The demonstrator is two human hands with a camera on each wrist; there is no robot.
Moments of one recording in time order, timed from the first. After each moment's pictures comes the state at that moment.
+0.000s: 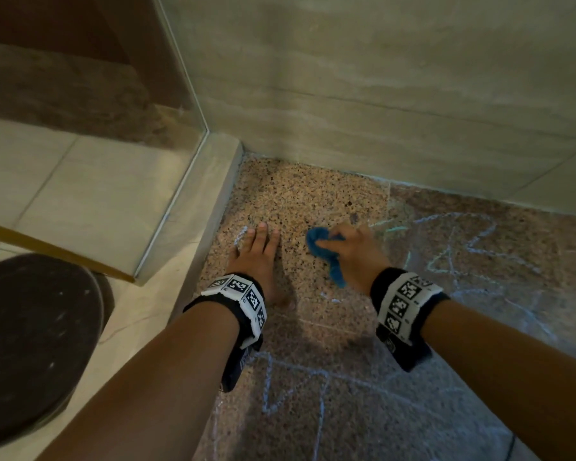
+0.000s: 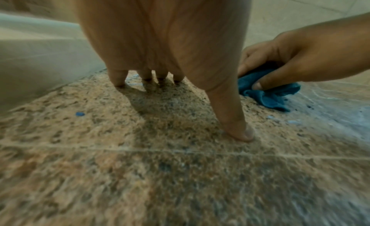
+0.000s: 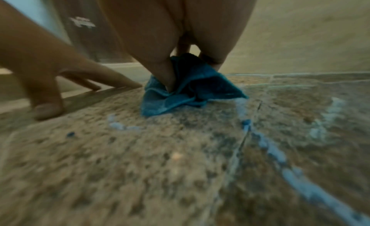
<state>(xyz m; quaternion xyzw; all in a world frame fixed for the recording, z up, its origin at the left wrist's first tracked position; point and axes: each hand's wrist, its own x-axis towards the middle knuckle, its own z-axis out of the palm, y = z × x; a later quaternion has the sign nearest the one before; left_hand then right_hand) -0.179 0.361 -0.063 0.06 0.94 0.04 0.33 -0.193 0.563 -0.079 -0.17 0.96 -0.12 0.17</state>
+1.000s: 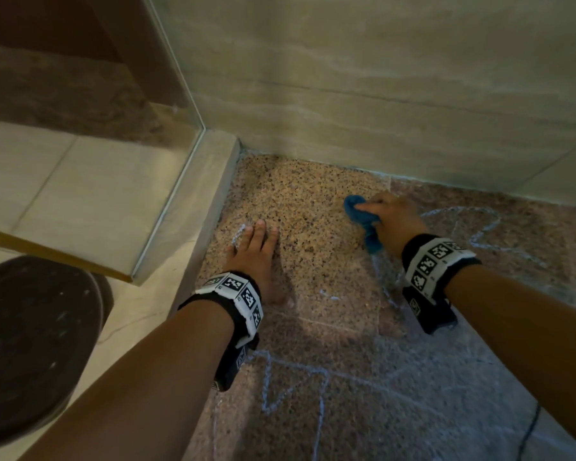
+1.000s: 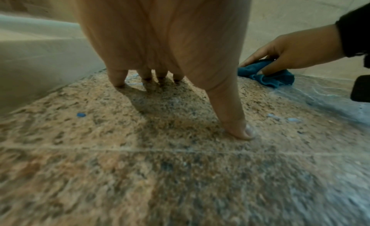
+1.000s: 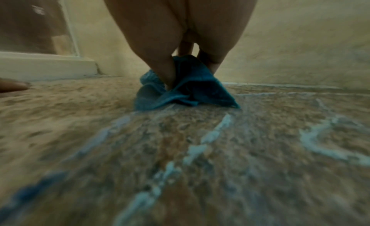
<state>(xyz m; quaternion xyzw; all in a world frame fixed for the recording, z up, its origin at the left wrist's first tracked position) -0.181 0.361 -0.059 0.07 0.93 0.03 0.36 -0.239 0.618 -0.071 0.00 0.96 -0.26 0.12</state>
